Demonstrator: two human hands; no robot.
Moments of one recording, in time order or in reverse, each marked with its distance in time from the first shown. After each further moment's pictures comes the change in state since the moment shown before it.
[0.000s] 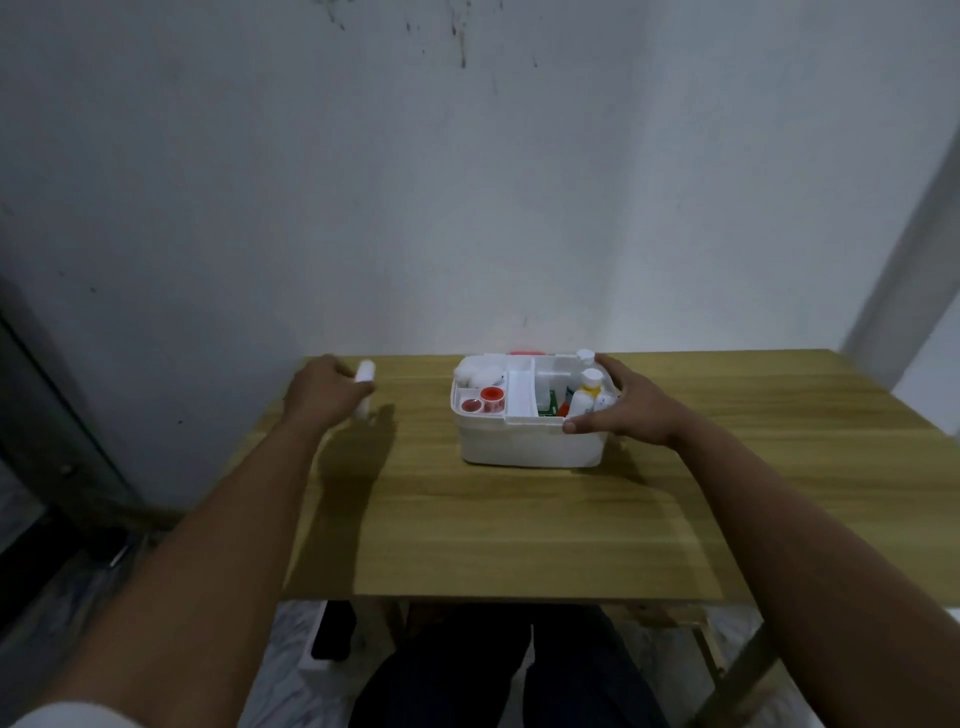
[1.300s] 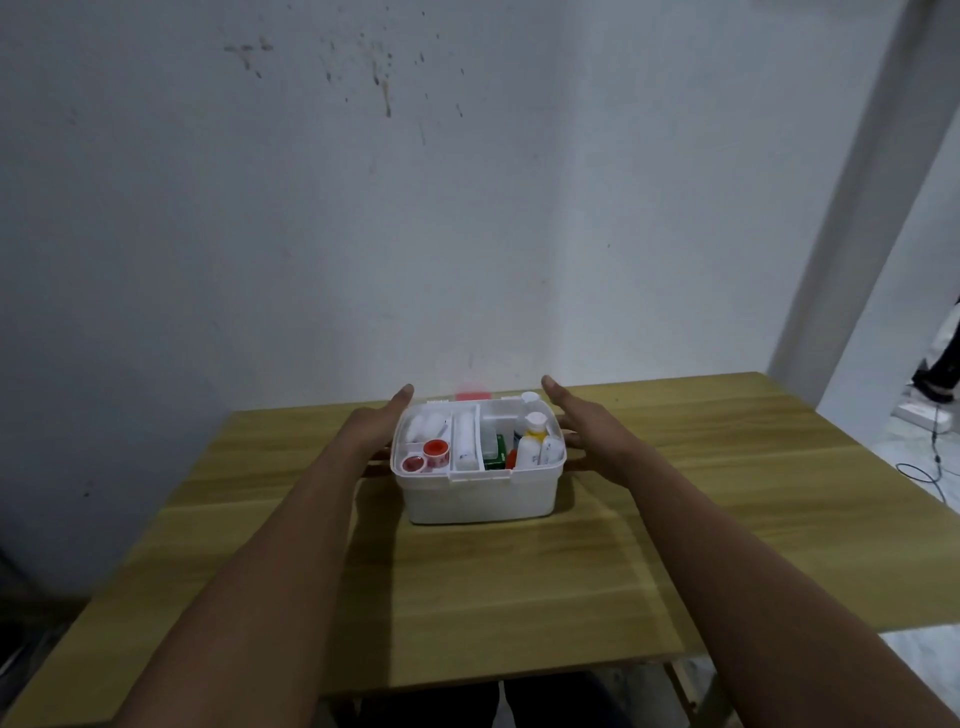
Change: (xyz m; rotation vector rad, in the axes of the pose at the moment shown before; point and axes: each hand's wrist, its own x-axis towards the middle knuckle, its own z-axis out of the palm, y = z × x) left_hand 0.013 0.089 0.083 -0.419 -0.418 -0.226; right_hand 0.015 -0.003 -0.008 0.374 0.109 0.318
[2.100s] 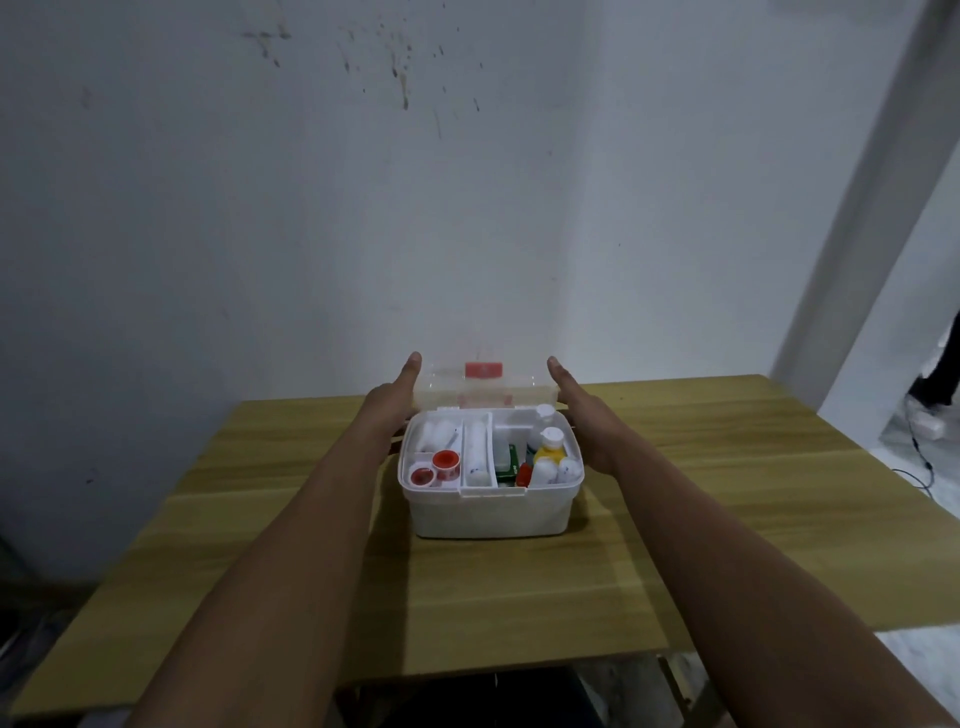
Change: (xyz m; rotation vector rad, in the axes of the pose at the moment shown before) left_hand -0.012 0.019 0.006 -0.176 -0.042 0.043; right_hand 0.012 -0.011 0.017 0.173 0.087 0.082
